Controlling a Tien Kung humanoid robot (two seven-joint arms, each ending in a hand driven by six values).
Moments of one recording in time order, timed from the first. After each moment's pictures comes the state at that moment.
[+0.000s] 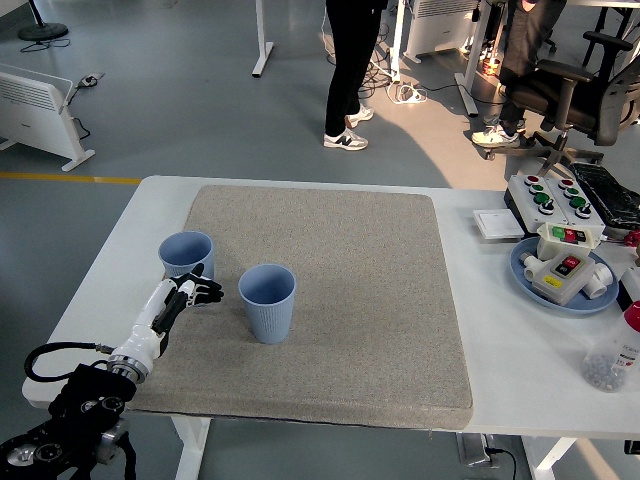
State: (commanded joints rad) left arm -0.49 0.25 -0.86 -0.86 0.84 0.13 -0.39; right arm 0.03 -0.07 1.18 0.18 -0.87 -0.19 -0.29
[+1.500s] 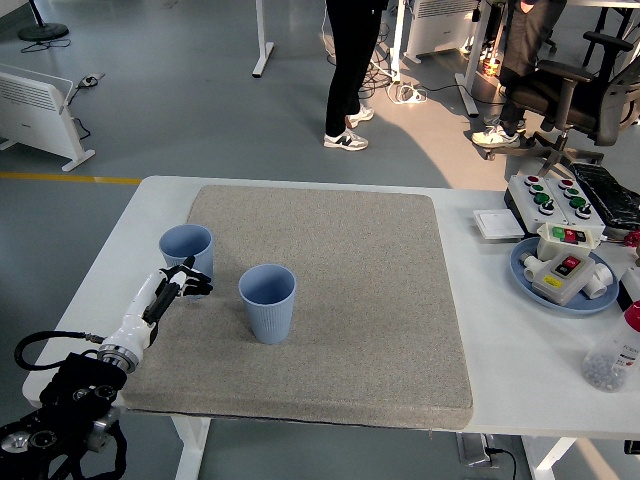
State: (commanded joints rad) left arm -0.49 0.29 -0.90 -0.86 0.88 0.13 -0.37; right arm 0.03 -0.07 1.15 0.18 -0.87 -0.19 -0.29
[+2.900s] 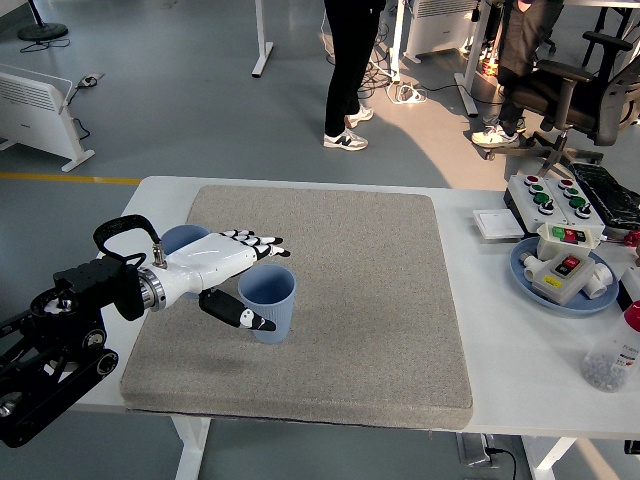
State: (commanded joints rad) left arm -0.74 0.48 -0.81 -1.28 2.03 -0.23 -0.08; right arm 0.03 -0.08 1.14 0.18 -0.86 -0.19 -0.29
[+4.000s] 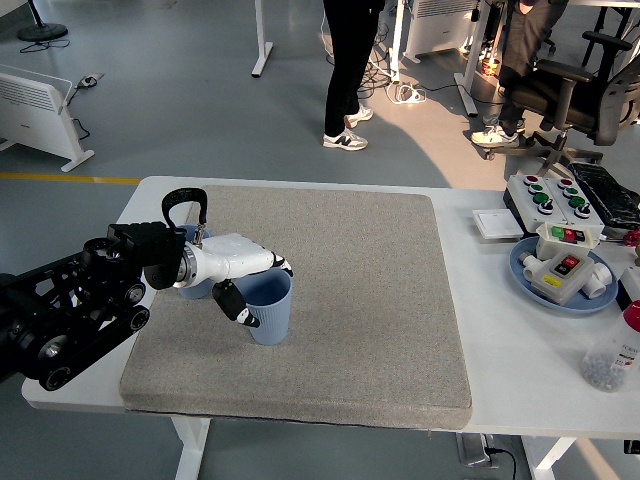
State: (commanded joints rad) left arm -0.98 0.43 -0.61 -1.09 2.00 -0.47 -0.07; right arm 0.02 -0.08 1.13 0.18 -0.88 -0.19 -0.30
